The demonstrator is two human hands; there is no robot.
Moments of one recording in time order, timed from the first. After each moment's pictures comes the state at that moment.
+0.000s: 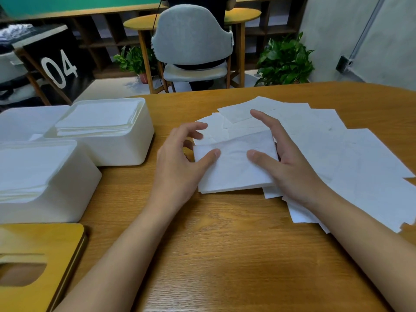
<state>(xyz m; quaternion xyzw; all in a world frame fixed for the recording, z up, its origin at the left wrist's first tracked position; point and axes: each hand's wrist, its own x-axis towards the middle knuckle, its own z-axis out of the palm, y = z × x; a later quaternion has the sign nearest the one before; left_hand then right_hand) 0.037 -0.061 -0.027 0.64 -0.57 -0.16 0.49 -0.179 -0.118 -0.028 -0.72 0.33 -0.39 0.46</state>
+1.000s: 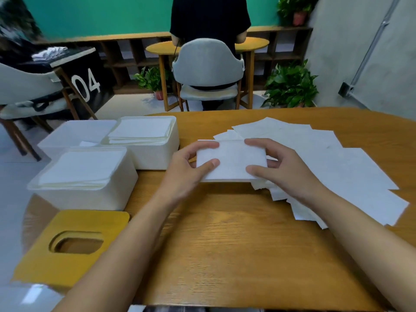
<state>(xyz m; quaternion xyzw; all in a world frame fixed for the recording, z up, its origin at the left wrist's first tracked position) 0.072 -0.029 0.000 0.59 -0.57 -0.31 0.49 -0.168 -0.100 0.003 -0.72 0.38 -0.35 0.46</state>
